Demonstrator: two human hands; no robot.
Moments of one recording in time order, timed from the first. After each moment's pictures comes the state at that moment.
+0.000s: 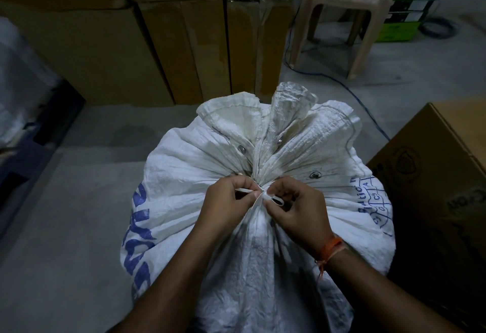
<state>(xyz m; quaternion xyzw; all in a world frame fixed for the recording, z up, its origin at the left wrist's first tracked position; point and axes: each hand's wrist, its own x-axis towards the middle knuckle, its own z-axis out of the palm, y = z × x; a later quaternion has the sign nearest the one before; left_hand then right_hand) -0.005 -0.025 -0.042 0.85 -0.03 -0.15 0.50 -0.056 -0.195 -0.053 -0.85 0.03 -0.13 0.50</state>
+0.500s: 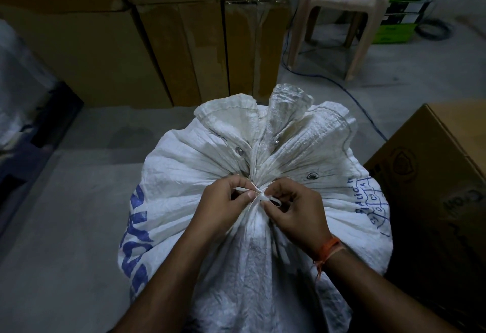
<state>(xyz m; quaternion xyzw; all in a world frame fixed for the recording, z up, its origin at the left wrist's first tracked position) -0.003 -0.018 -0.038 0.84 -0.05 -0.17 0.51 -0.056 -0.196 -0.055 -0.85 0.03 -0.13 0.50</state>
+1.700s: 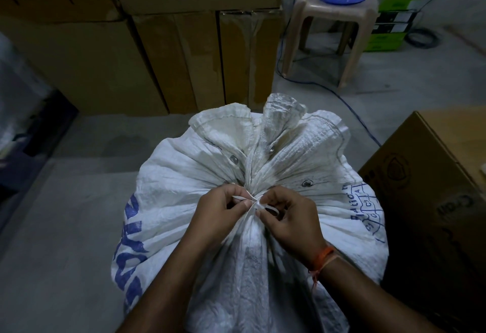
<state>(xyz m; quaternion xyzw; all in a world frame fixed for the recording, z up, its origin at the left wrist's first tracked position) -0.001 -0.019 -0.045 0.84 -0.05 -0.17 0.52 -0.056 -0.195 -0.053 -0.85 0.03 -0.13 0.51</state>
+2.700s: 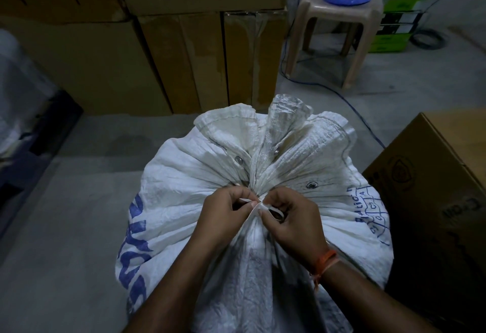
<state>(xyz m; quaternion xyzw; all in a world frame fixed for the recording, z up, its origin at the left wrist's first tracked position) -0.004 -0.023 -0.043 0.85 -0.06 -0.15 0.51 -0.058 -0.188 -0.047 -0.86 0.02 -0.16 0.48</state>
